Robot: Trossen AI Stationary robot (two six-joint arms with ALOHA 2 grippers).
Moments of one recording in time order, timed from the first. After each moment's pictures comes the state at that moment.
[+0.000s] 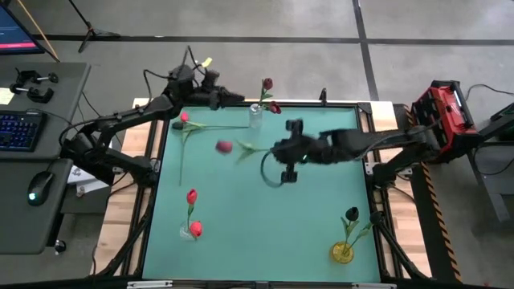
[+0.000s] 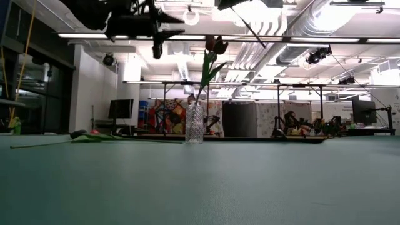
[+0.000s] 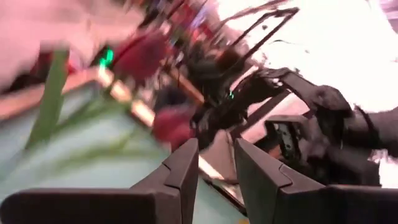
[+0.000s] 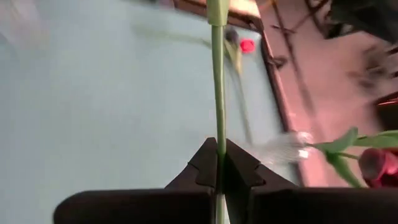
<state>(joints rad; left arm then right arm) 0.71 1.37 0.96 0.39 0.72 -0.75 0.12 1.53 1.54 -0.74 0.40 -0.14</state>
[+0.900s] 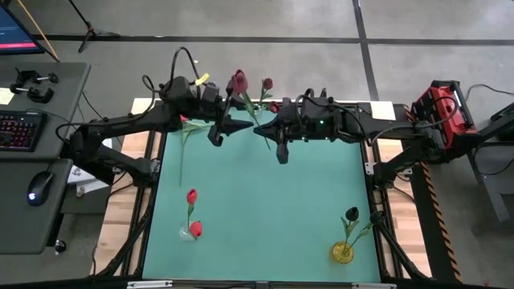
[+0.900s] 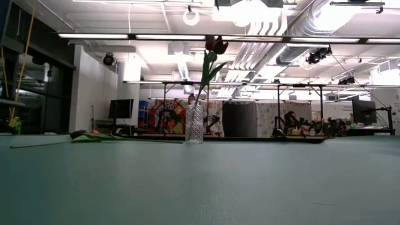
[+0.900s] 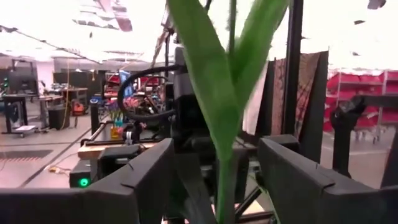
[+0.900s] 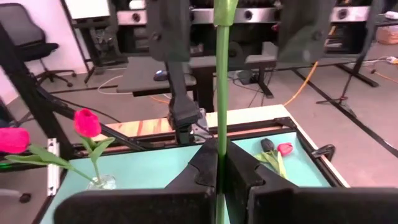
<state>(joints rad) 0.31 1.33 1.20 0.40 0.53 -0.12 -0.04 1.48 1.54 -0.28 0.04 0.06</state>
